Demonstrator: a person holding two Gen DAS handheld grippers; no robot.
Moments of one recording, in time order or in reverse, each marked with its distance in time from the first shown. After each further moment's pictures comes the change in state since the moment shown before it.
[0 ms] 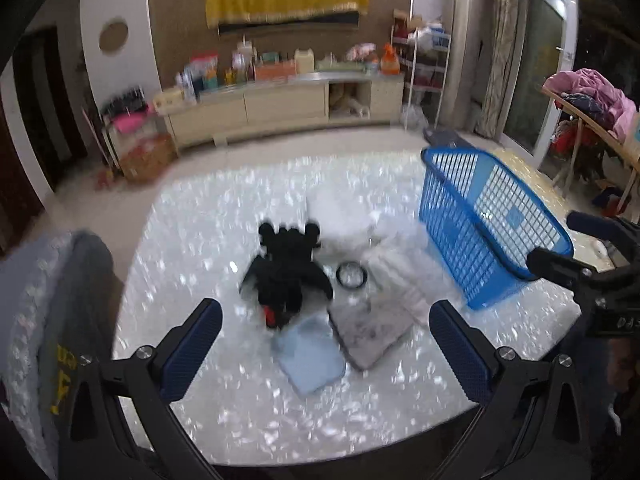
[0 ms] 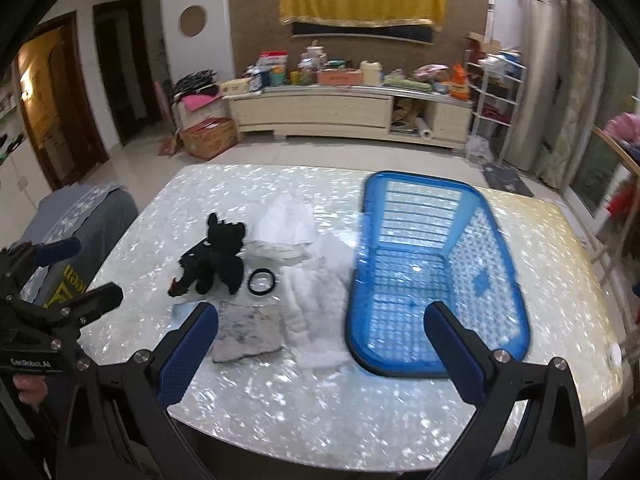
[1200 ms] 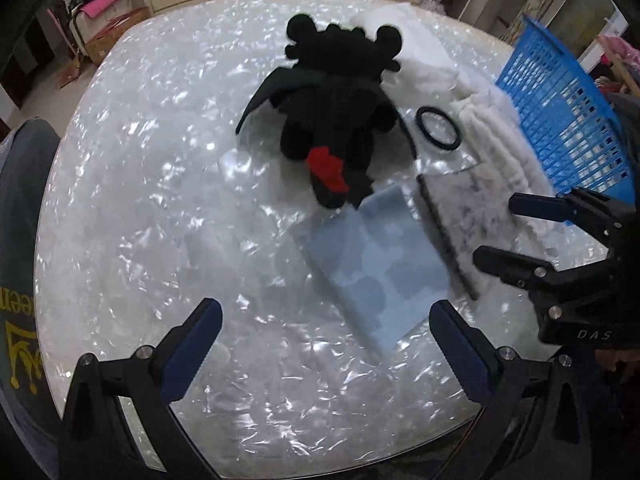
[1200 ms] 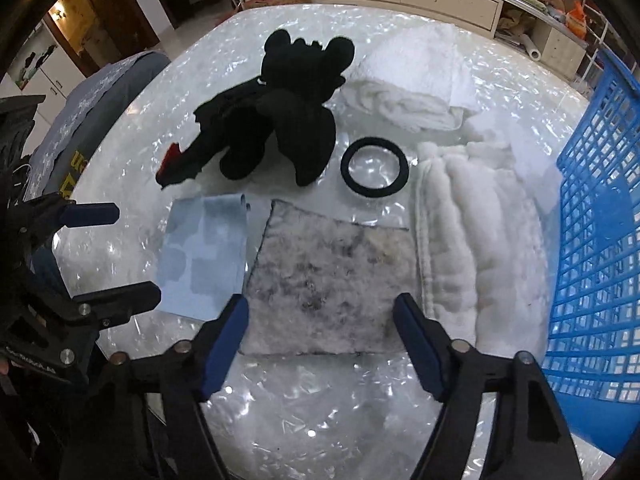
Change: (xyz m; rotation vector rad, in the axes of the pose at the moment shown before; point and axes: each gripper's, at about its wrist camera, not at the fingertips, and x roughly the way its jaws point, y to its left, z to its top) left arm 0.160 0.074 -0.071 -0.070 0.436 -0.057; right arm 0.180 0.073 -0.034 -0.169 0.443 0.213
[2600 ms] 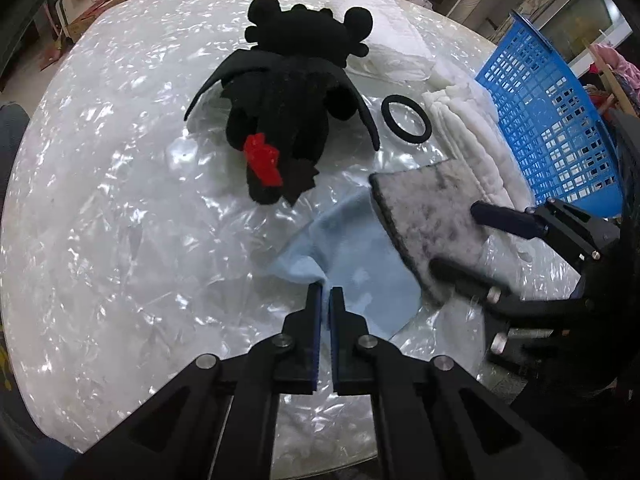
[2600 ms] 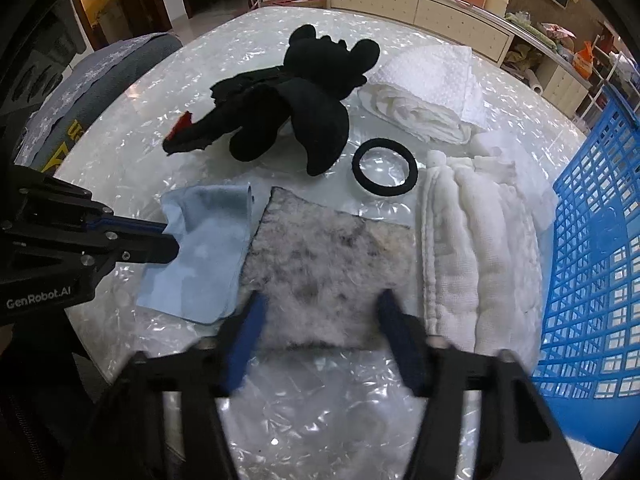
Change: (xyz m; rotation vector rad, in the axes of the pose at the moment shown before) left arm 0.020 -0.027 0.011 -0.023 0.029 -0.131; right arm 0.013 0.028 -0.021 -0.103 -0.056 -0.086
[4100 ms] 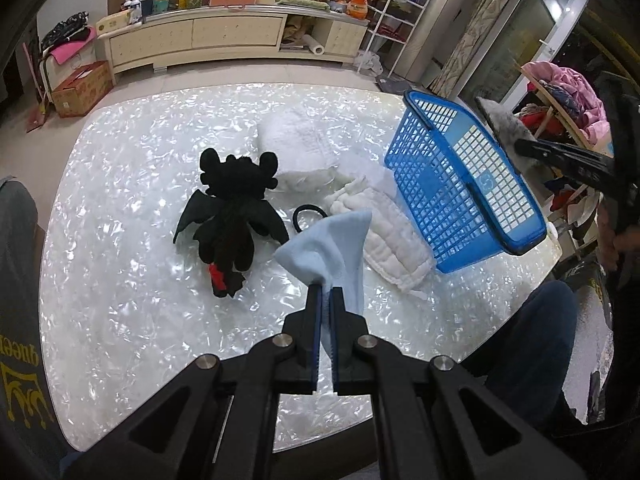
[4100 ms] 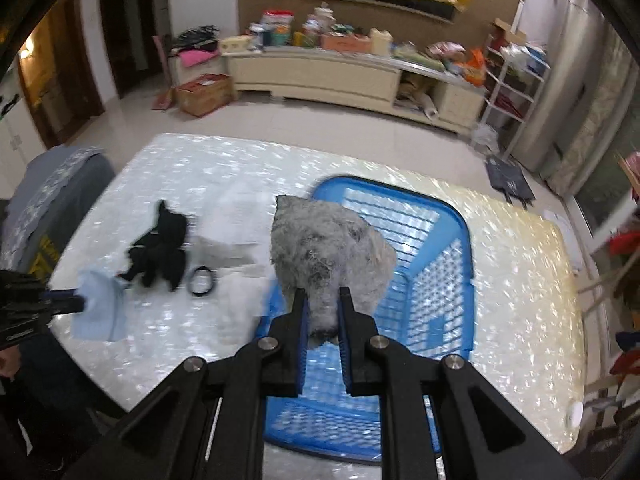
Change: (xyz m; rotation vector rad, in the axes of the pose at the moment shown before) left arm -0.122 -0.045 0.011 0.124 -0.221 -0.070; right arm -0.169 -0.152 0.012 0.223 -0.187 -0.201
